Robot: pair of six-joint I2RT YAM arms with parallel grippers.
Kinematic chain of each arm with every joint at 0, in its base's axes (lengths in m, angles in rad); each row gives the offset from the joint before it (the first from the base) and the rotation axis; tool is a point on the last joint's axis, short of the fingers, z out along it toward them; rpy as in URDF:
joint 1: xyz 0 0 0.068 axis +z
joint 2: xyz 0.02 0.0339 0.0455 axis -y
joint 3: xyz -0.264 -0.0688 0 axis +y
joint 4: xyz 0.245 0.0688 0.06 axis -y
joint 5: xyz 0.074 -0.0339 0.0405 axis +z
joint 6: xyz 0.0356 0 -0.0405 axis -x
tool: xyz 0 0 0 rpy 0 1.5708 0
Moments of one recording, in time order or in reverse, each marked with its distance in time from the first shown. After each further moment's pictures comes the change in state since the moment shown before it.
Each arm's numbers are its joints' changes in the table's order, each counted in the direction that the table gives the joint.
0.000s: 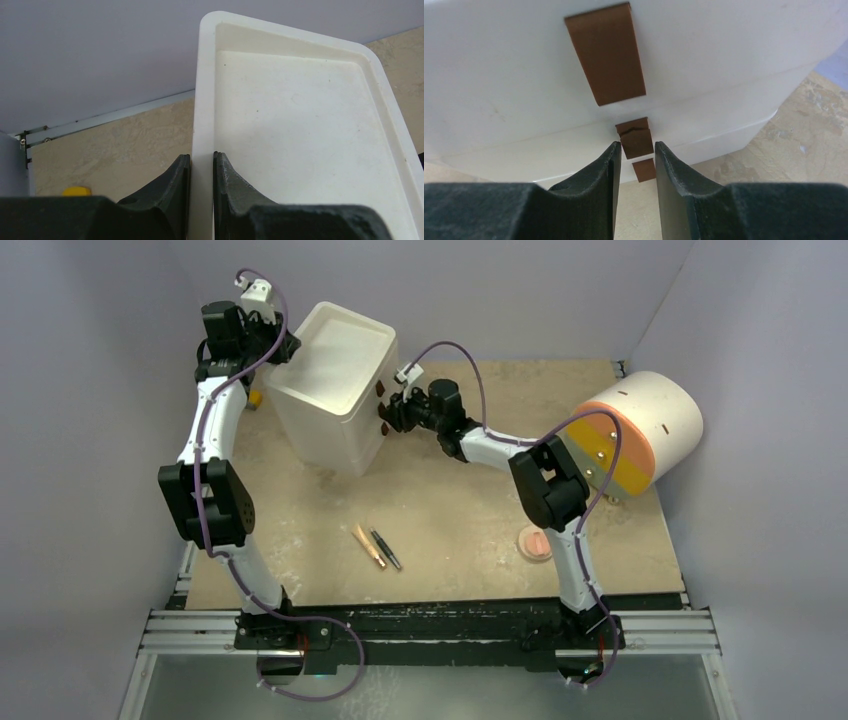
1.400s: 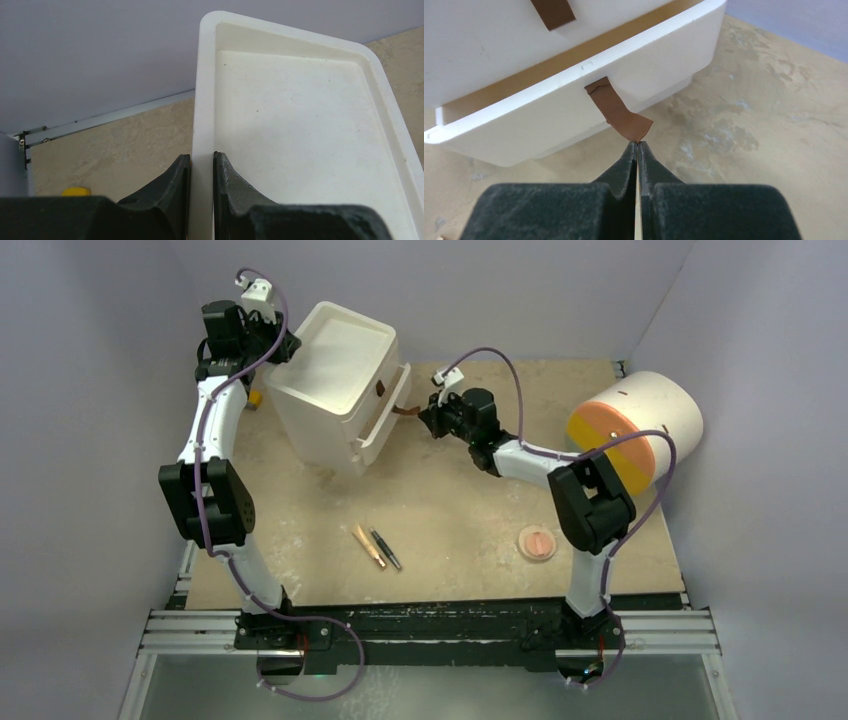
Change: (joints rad) left arm -0.001 -0.006 -0.010 -0.008 0.000 0.000; right arm -0.068 0.284 0.324 0.016 -0.132 -0.052
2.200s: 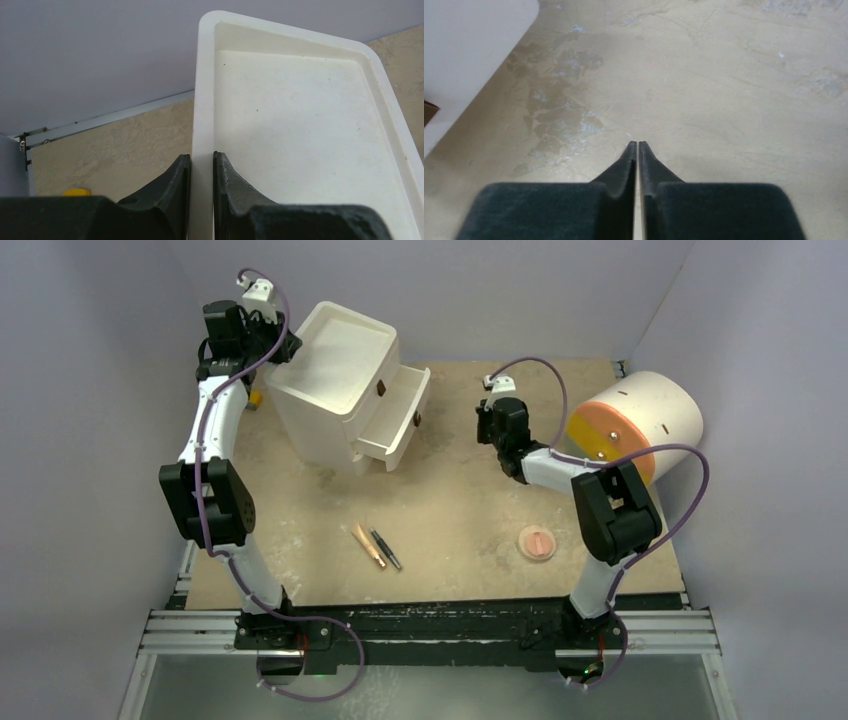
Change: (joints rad) left arm -0.004 0.000 0.000 0.000 0.003 -0.006; right arm -0.124 0.146 0.212 -0.107 -0.391 -0.045
